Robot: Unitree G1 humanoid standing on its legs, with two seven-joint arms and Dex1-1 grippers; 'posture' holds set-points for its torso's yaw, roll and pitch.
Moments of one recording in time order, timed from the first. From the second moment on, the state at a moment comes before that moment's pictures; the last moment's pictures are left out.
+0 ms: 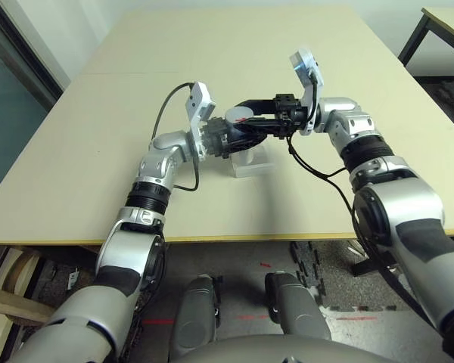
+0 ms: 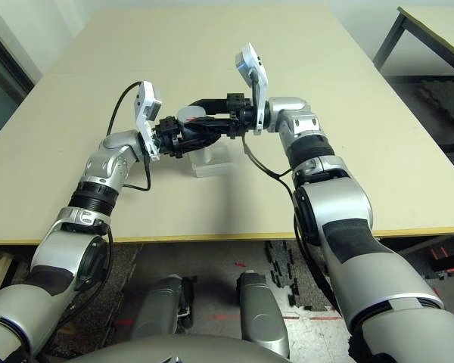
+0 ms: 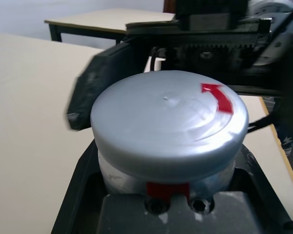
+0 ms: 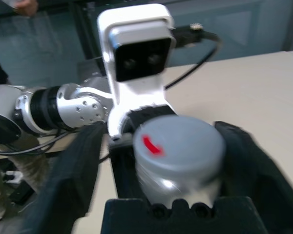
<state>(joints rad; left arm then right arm) -0.82 0.23 0.00 0.62 -0.32 0.16 -1.14 -1.21 -0.19 -0.01 1.14 0.28 0.07 1.51</state>
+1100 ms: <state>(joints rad) -0.83 0.21 -0.01 0.64 -0.31 0.17 -1.13 -1.21 -0.20 -0.03 1.15 0.20 0.01 1.37</state>
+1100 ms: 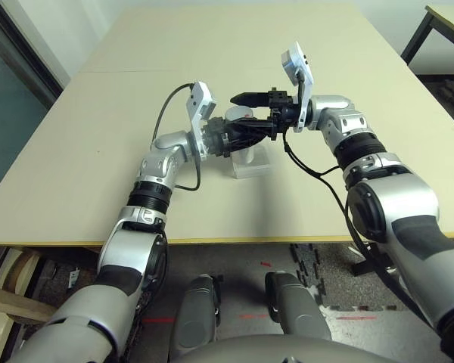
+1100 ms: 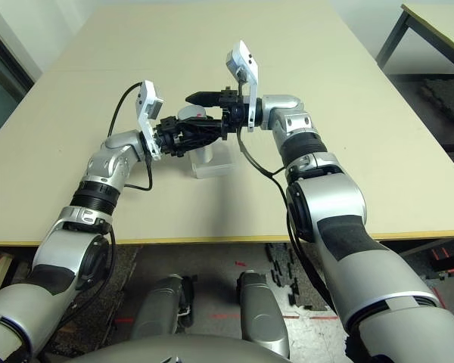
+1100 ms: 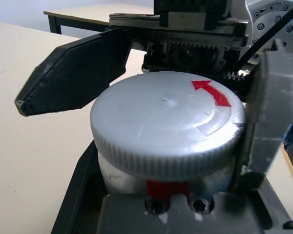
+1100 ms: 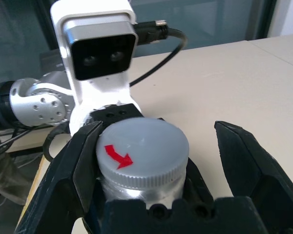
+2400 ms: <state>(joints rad) -0.85 0.22 0.00 0.68 -0.31 0.13 -1.12 -1.20 -0.36 -0.09 1.21 0.18 0.02 1.39</state>
